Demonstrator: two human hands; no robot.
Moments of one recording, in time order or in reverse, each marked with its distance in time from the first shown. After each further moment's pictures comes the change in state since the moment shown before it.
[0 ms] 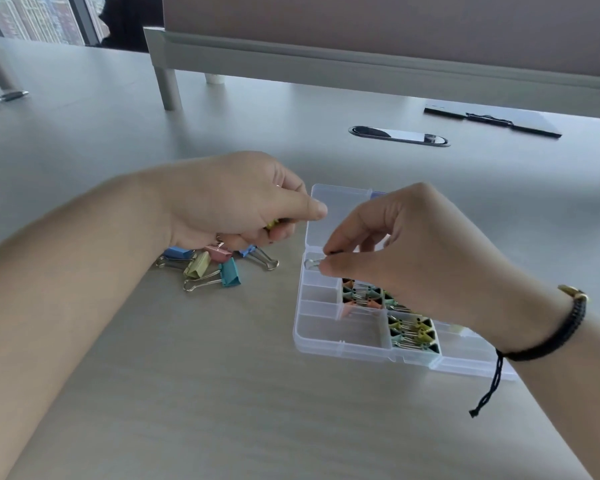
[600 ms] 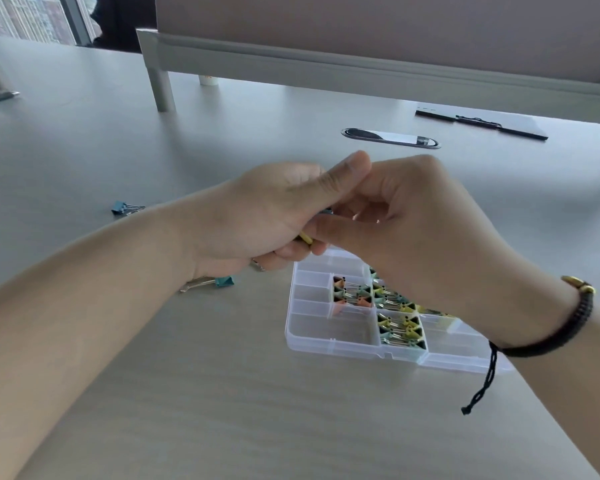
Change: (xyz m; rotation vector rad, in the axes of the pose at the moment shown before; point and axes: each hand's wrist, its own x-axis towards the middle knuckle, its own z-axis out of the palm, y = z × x) left_hand -0.006 0.013 0.028 -0.256 -0.071 0.208; right_hand 0.001 -0.016 -0.007 0.019 0.102 -0.174
